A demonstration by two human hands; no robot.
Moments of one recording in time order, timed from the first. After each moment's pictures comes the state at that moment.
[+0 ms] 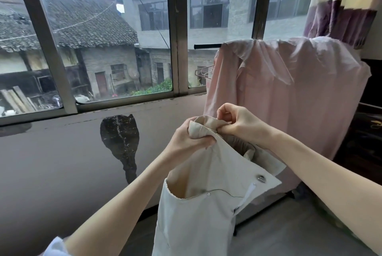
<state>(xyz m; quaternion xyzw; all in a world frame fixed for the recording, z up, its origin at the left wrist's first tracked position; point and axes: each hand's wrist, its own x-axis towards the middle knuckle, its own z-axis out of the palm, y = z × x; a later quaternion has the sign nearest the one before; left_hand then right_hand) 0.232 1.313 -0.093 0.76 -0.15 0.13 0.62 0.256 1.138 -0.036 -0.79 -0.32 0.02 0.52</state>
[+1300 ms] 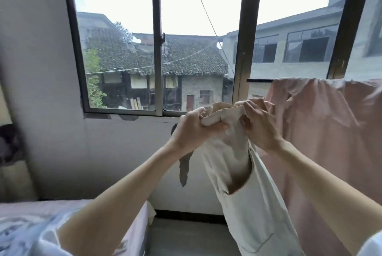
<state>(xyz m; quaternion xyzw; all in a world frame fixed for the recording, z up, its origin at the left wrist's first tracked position) 0.045 1.181 0.005 0.83 0.04 0.39 0.39 0.195 1.051 0.003 -0.74 -0.46 -0.43 0.25</state>
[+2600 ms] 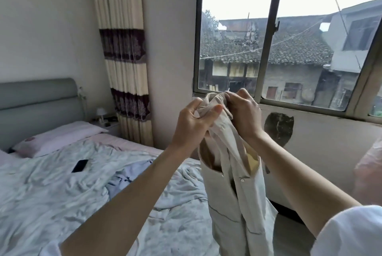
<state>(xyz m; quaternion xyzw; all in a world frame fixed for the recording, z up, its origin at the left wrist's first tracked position) -0.325 1.217 -0.008 0.67 0.18 0.54 0.47 -0.164 1.216 -0.008 -0.64 -0.58 -0.24 0.44</state>
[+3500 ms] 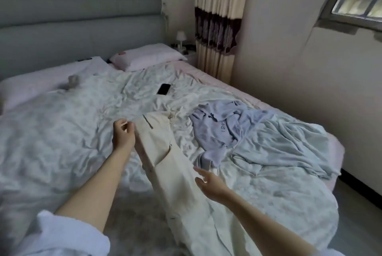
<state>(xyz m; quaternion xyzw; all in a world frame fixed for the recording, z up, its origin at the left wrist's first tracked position) -0.752 1.494 -0.369 0.38 0.72 0.50 0.29 -0.494 1.412 -0.426 -0.61 -0.67 0.41 0.12</state>
